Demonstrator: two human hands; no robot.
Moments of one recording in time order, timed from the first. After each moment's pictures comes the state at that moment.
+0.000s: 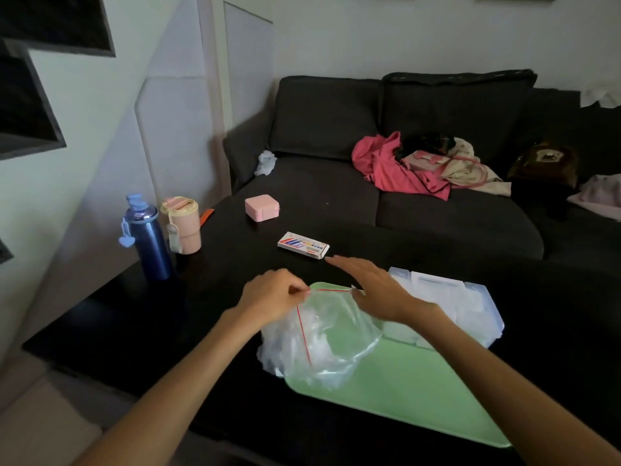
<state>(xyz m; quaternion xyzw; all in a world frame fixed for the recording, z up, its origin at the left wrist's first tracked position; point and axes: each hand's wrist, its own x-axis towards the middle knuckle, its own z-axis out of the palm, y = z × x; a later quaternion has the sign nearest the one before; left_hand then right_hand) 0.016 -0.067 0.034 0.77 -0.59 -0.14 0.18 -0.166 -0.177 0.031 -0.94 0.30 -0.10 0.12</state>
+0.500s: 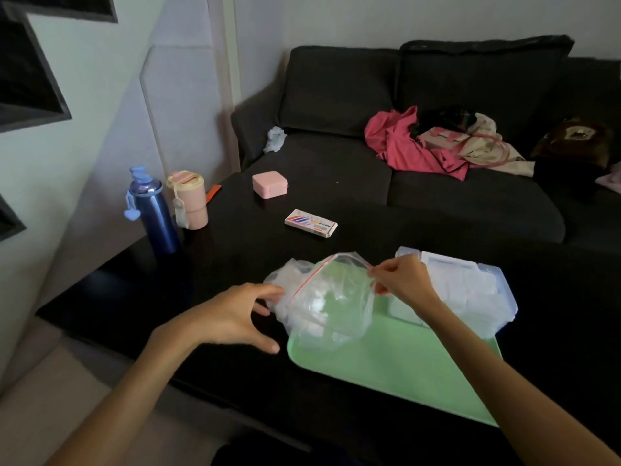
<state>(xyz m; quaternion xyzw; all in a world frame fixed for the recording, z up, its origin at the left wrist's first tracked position) 0.046 0.002 0.007 0.71 -0.60 -0.32 0.20 -0.184 -0.177 0.008 -0.75 0.52 -0.24 0.34</state>
